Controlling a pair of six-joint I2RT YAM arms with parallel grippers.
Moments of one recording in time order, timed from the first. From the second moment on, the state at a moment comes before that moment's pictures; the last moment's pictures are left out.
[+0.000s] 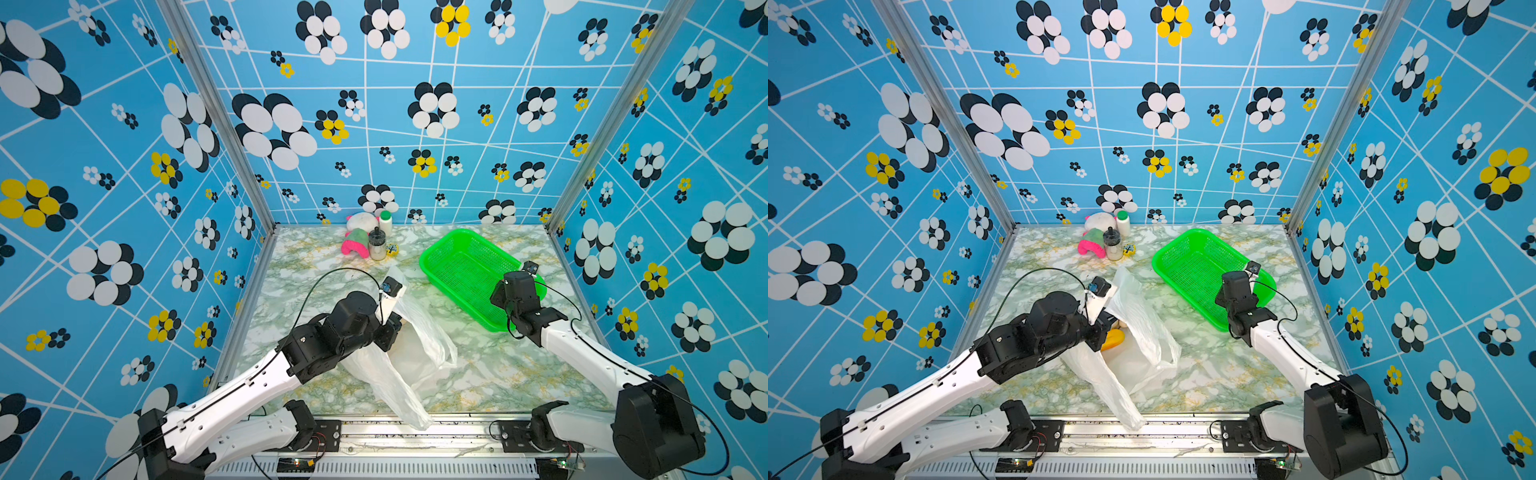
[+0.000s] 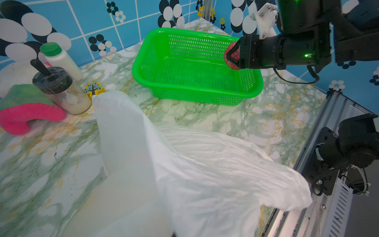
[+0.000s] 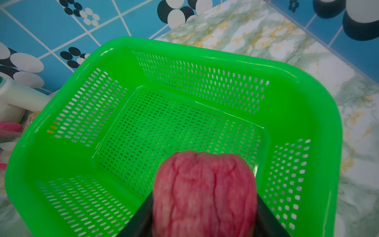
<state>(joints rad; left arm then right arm) -0.93 0.95 0.95 -0.49 -0.04 -0.15 0.29 1.26 0.72 -0.17 0.40 0.58</state>
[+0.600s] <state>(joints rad) -0.96 0.95 0.93 -0.49 -0.12 -0.14 0.27 1.53 0.87 -0.25 0.41 0.62</state>
